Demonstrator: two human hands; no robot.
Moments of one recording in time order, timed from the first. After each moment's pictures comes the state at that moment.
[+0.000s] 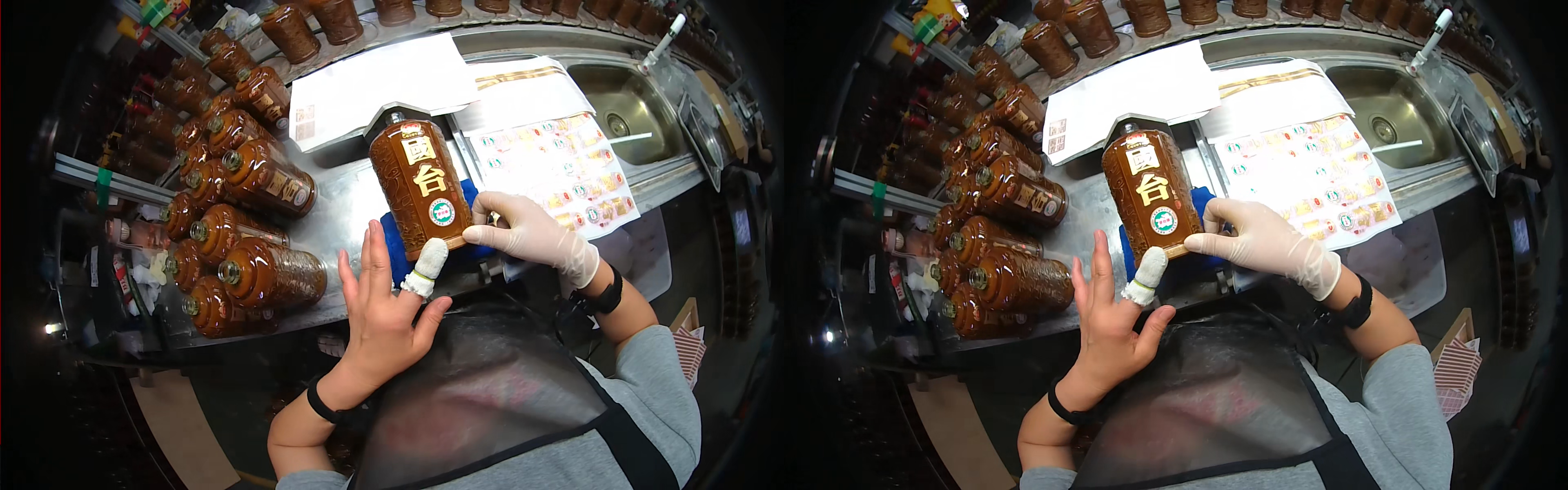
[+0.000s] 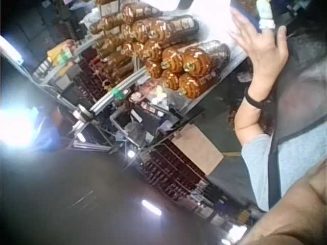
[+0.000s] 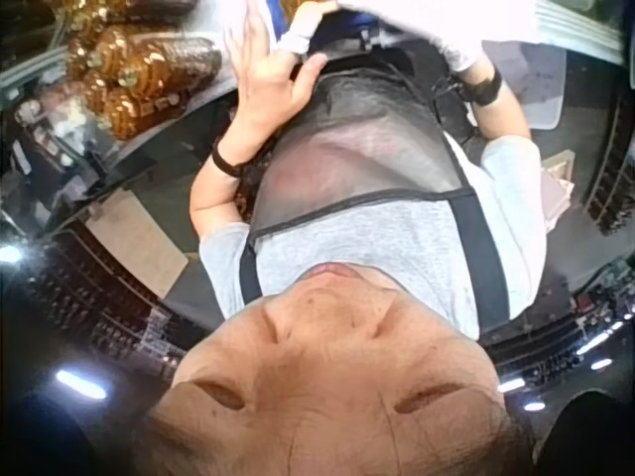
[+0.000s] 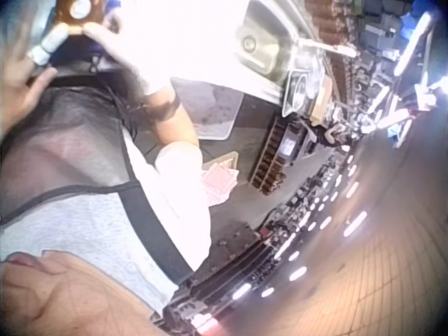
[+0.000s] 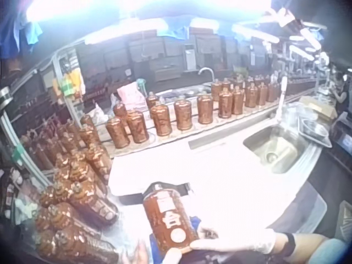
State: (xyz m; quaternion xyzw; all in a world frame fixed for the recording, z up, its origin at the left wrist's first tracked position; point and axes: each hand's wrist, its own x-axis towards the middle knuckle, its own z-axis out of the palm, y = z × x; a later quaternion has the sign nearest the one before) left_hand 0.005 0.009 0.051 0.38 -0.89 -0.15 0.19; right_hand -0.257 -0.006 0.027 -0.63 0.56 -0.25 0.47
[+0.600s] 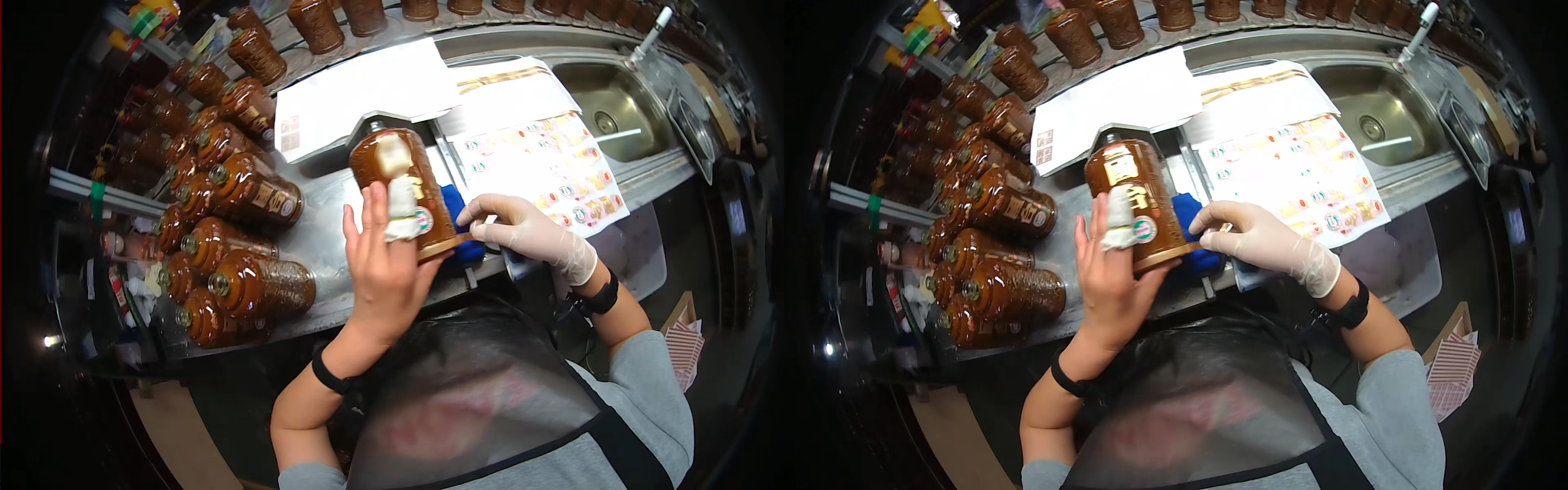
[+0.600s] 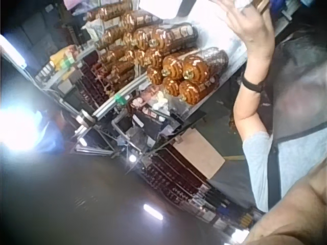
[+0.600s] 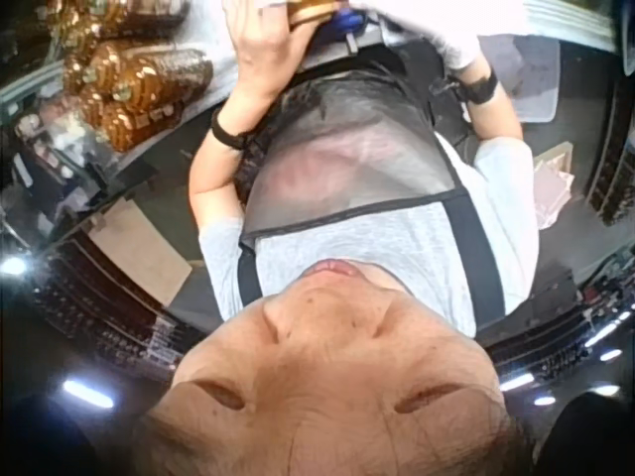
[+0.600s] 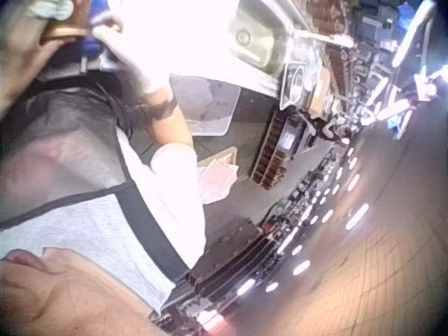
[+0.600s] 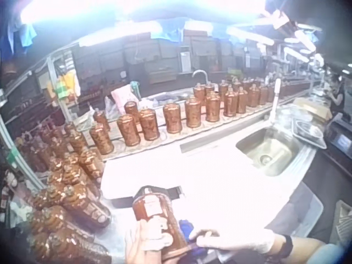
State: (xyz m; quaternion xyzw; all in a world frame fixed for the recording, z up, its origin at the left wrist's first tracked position) left_hand -0.044 -0.031 0.039 0.36 -0.88 -0.08 0.31; right_hand -0.275 0.000 0.020 -0.58 0.52 -0.33 0.54
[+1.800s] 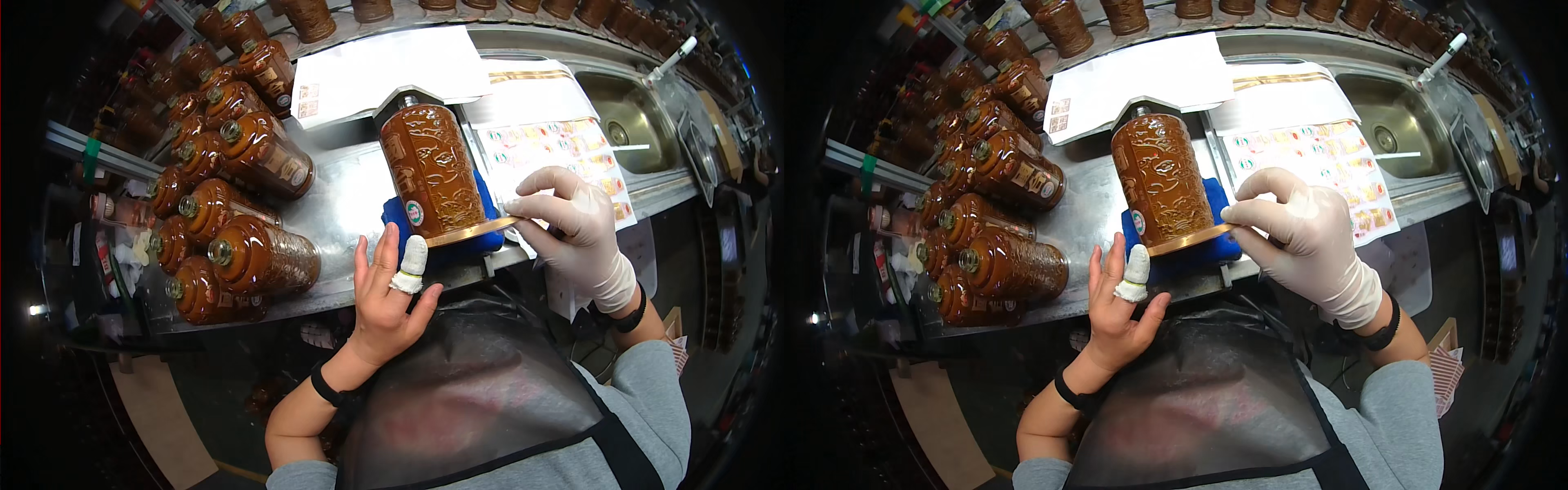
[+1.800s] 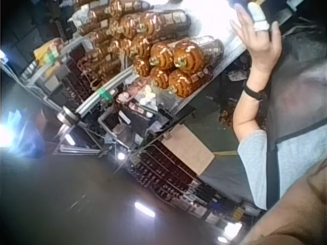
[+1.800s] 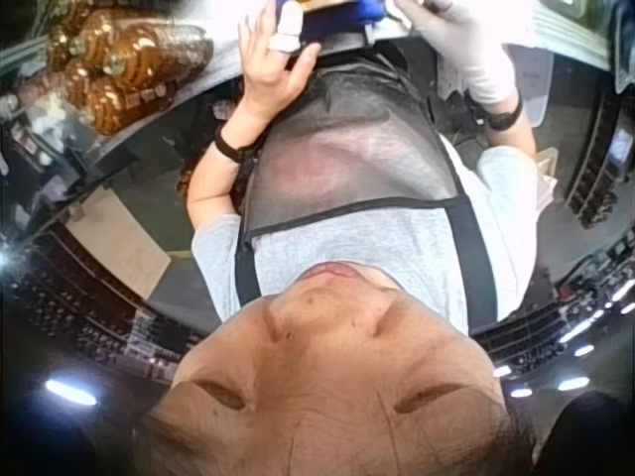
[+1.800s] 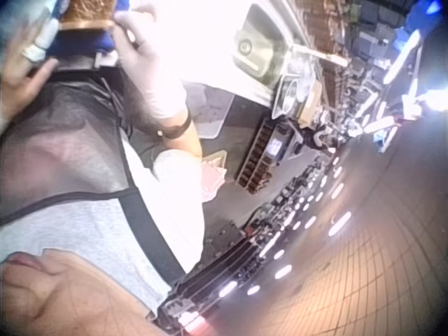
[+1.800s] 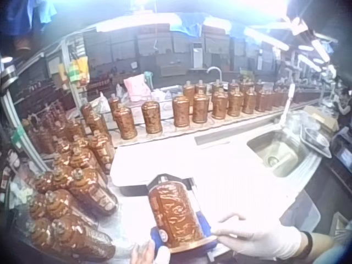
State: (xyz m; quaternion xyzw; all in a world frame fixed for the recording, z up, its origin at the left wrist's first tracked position) left_hand 0.017 0.010 -0.005 0.34 -0.86 -0.19 0.34; right_hand -0.247 0.016 0.089 -0.76 0.52 -0.37 0.07
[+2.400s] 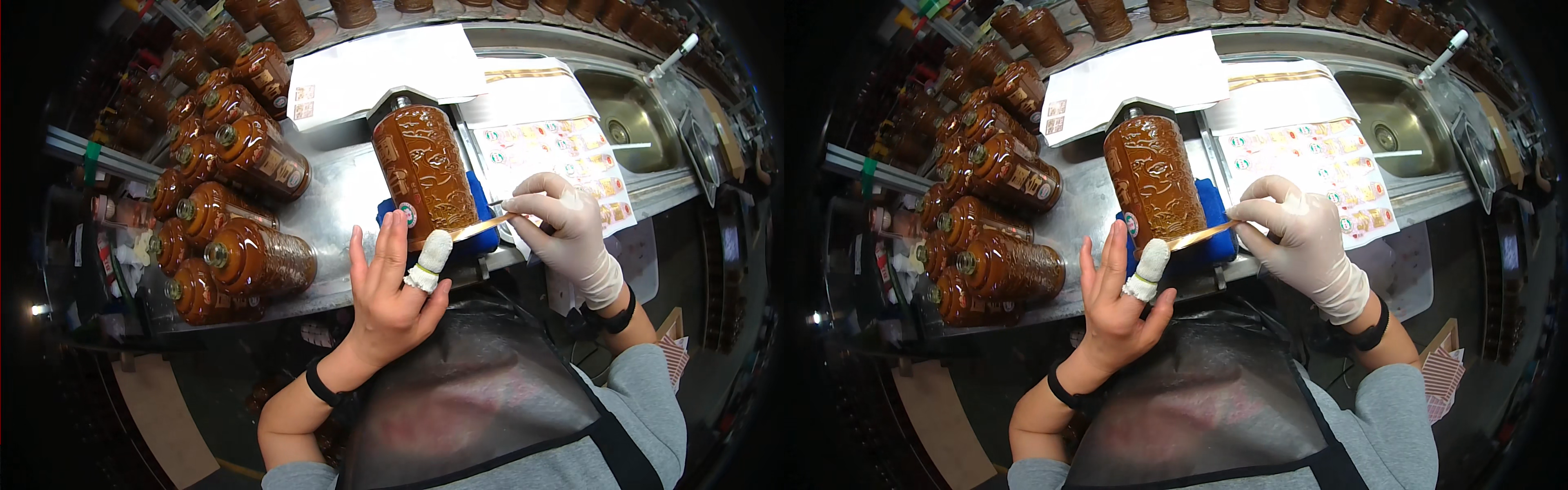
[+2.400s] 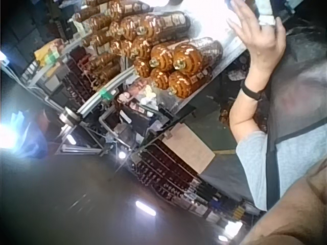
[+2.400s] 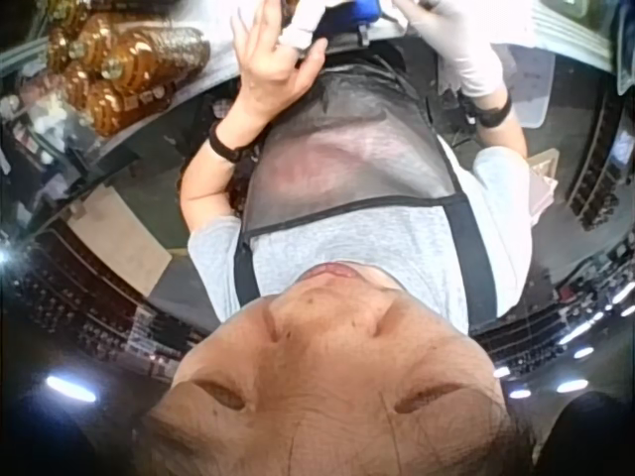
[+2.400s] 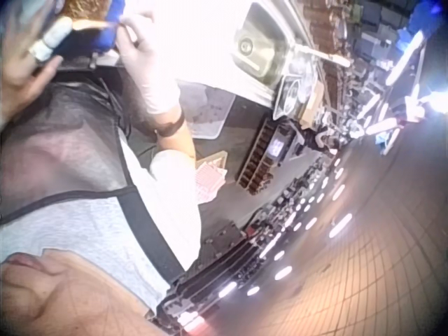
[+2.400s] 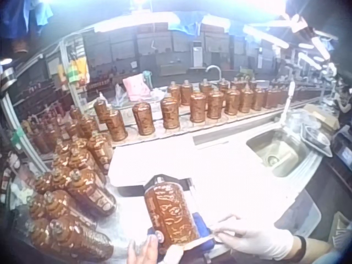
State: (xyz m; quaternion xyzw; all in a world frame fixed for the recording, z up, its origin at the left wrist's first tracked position) left_hand -0.001 0.004 0.023 0.32 -0.89 -0.13 0.30; right_hand -0.262 0.018 0.056 -0.73 0.56 -0.37 0.09
